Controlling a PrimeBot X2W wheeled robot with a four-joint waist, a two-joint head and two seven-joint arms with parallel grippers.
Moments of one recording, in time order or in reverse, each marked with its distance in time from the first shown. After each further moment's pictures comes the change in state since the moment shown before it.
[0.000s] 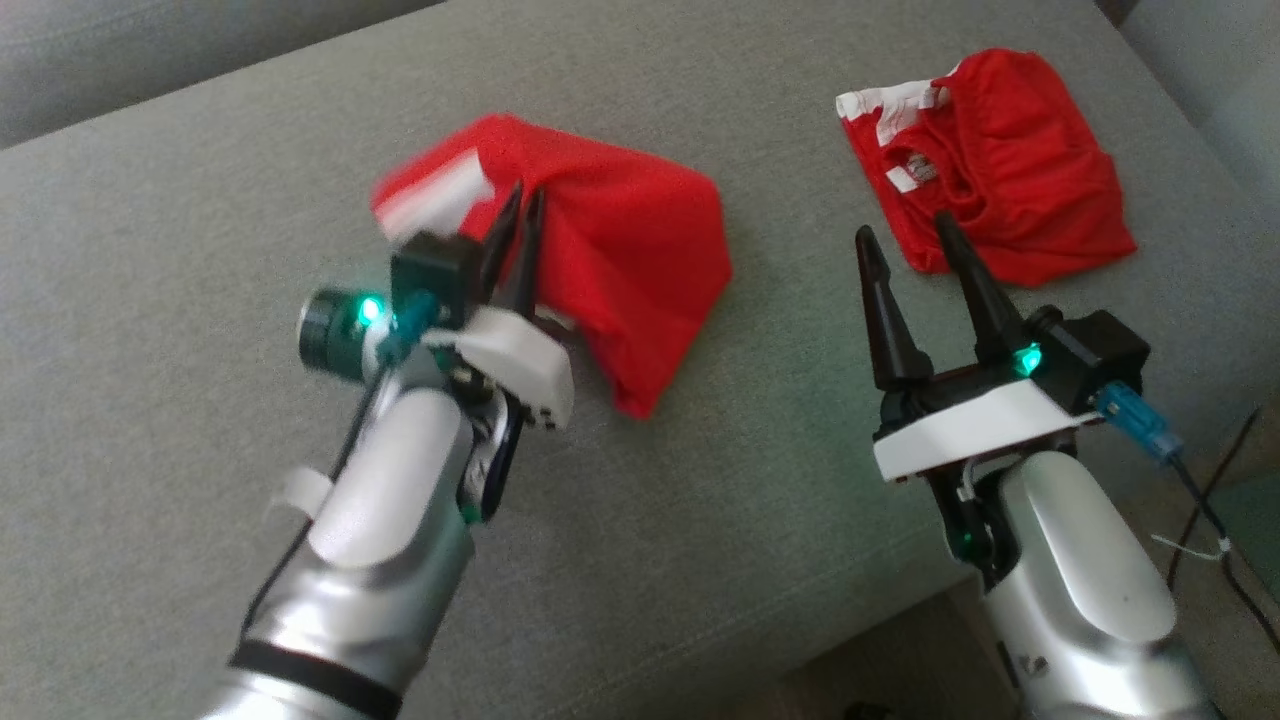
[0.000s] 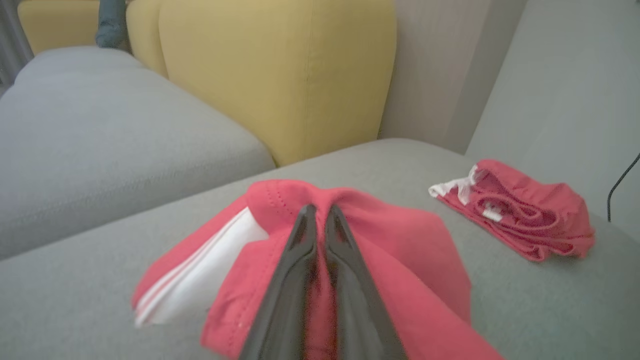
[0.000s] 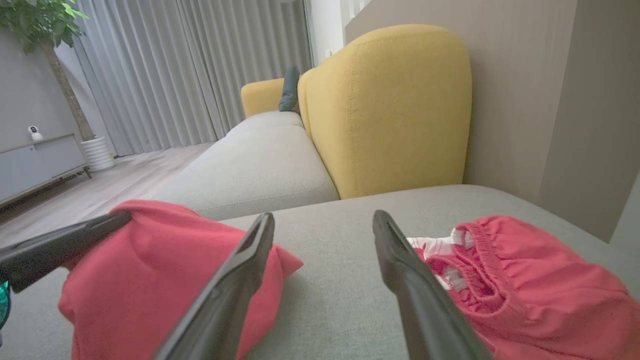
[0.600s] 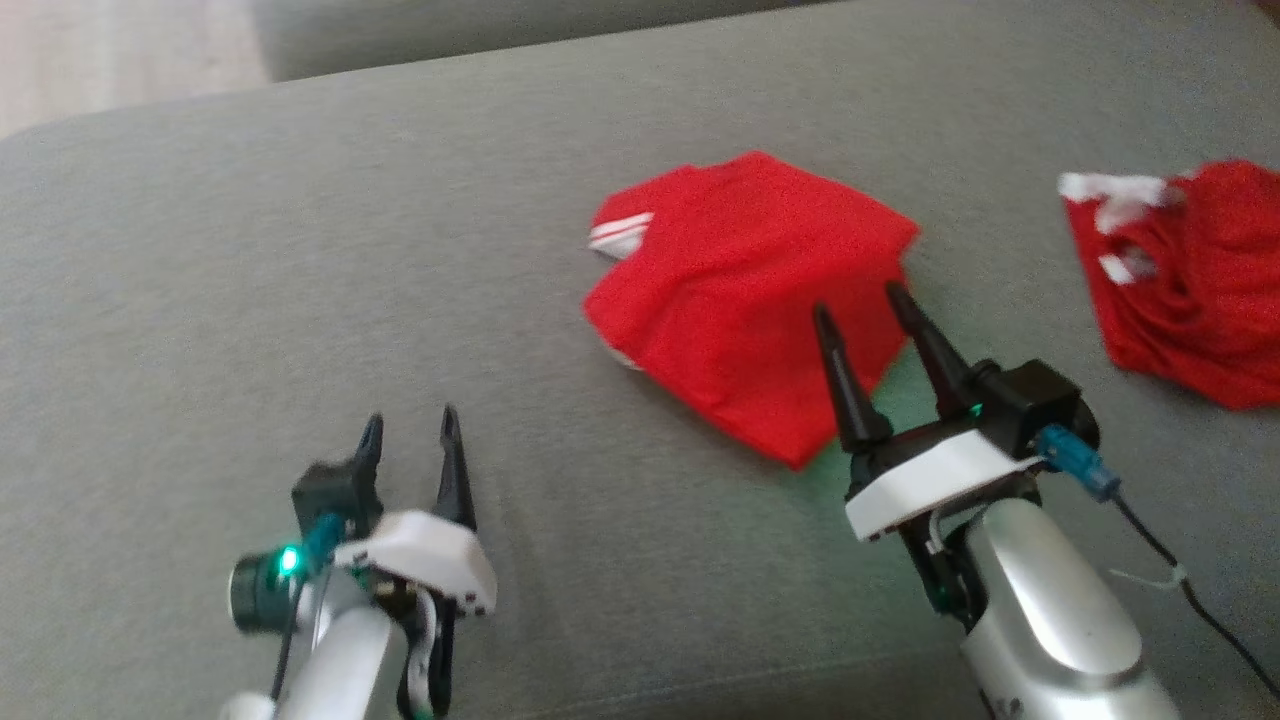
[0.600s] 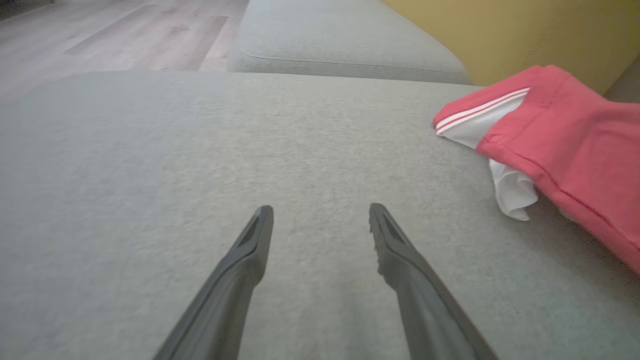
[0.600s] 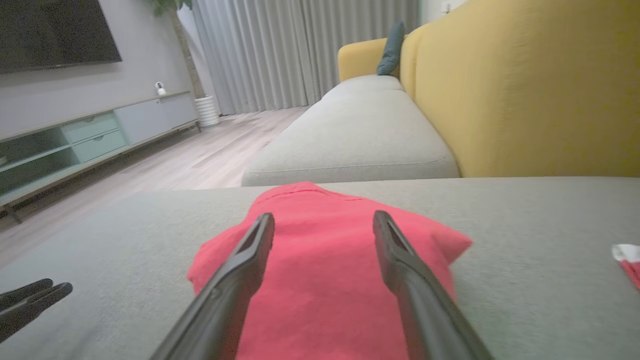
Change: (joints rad) left arm 0.408 0.007 0.202 -0.124 -0.003 0.100 0.000; right arm 0.040 0.002 0.053 0.072 -0.035 0.000 0.000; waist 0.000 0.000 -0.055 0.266
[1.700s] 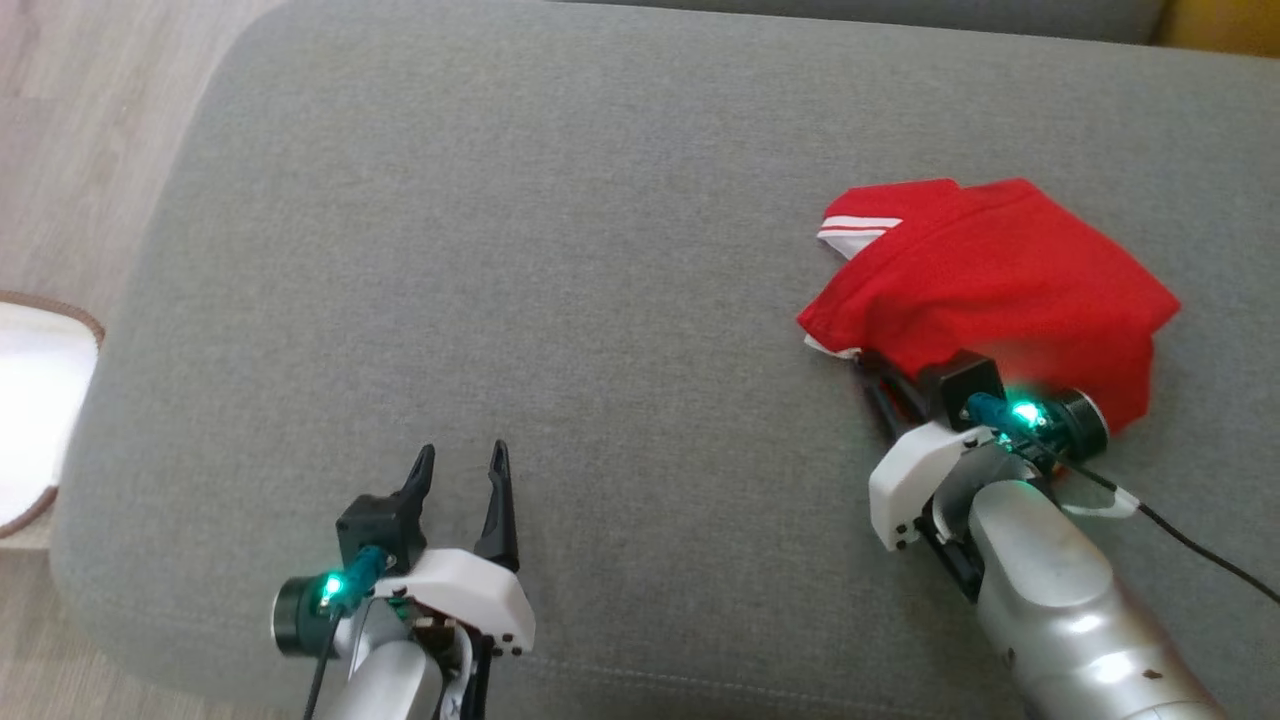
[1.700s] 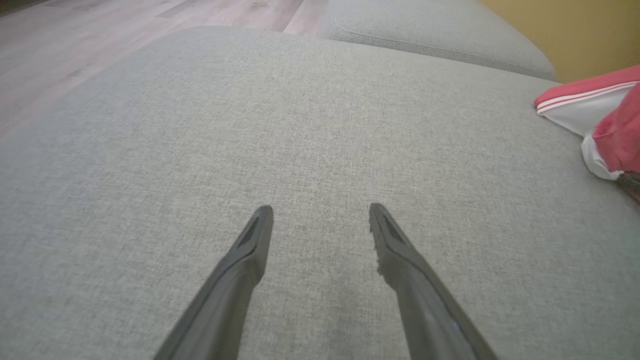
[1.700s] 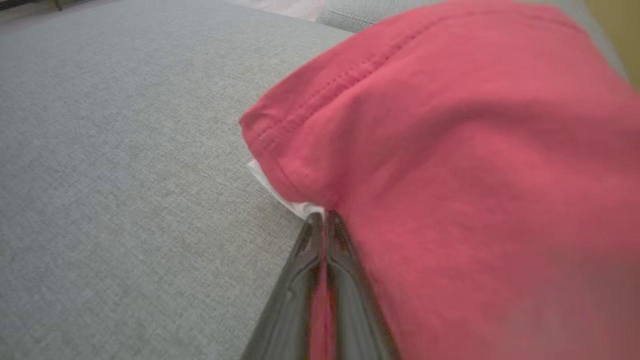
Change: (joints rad) left arm 0.076 0.003 -0.087 -0.068 -0.032 0.003 0.000; right arm -0.216 -0.002 -0.022 0.538 -0.273 0.000 0.048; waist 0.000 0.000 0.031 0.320
